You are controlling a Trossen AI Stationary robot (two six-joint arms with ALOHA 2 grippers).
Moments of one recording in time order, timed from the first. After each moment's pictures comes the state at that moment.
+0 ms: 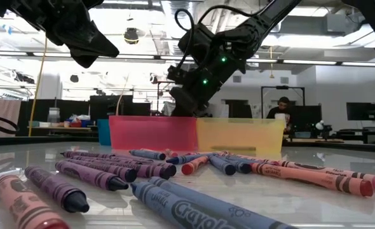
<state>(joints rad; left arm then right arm) -0.35 1.04 0.52 0.13 -0.33 -0.29 -0.19 1.93 1.27 0.00 0.13 -0.05</state>
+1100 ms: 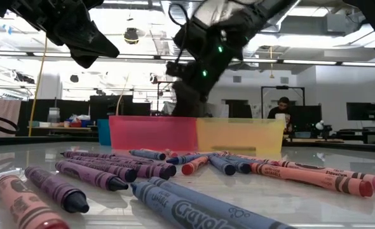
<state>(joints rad) -0.35 1.04 0.52 0.12 -0.33 -0.30 -0.19 1.93 1.29 -0.10 0.13 -0.07</state>
